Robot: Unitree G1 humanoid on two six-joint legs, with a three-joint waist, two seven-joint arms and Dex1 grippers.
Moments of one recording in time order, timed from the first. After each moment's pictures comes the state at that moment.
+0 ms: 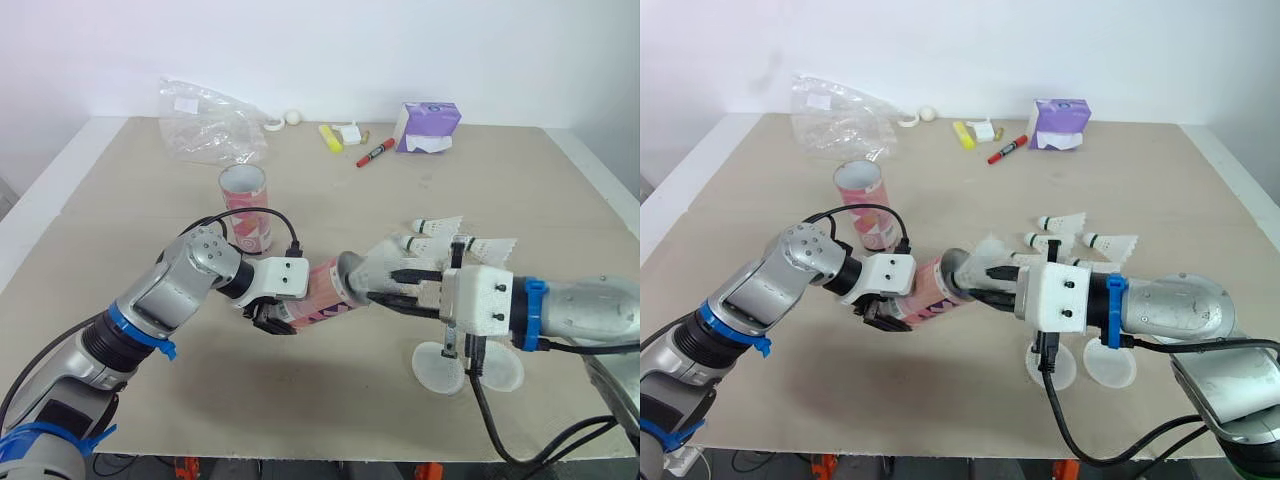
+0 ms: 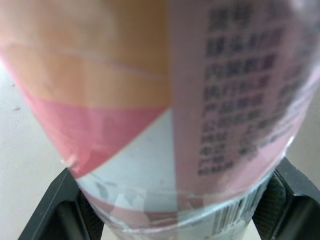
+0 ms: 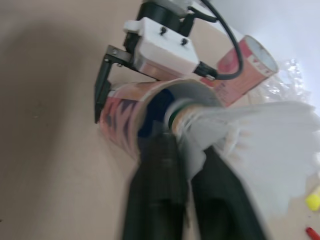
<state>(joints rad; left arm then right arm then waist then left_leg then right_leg) -0.76 0.68 -0.52 -0.21 0.02 0.63 -1.33 -0.24 -0.98 -0.06 -0.73 0.42 0.30 0.92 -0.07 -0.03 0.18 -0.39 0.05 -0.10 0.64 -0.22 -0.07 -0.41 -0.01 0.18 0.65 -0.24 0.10</state>
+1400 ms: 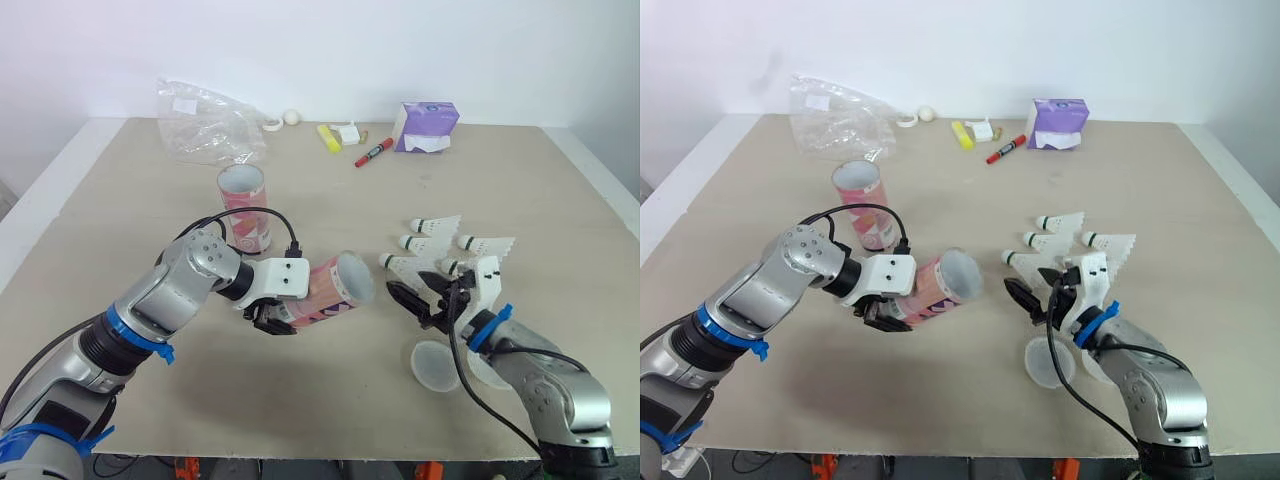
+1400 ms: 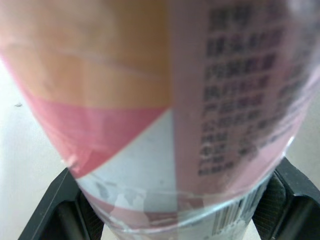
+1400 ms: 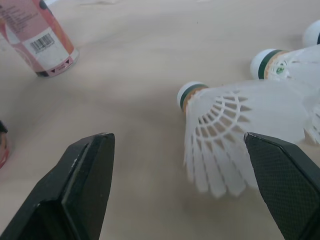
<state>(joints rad) -0.75 0.69 -0.52 -0.25 0.02 0.68 -1.30 -0.14 -0.46 -0.18 -0.31 0.61 0.67 0.46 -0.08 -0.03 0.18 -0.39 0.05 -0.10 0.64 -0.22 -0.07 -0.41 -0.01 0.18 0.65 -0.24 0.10</state>
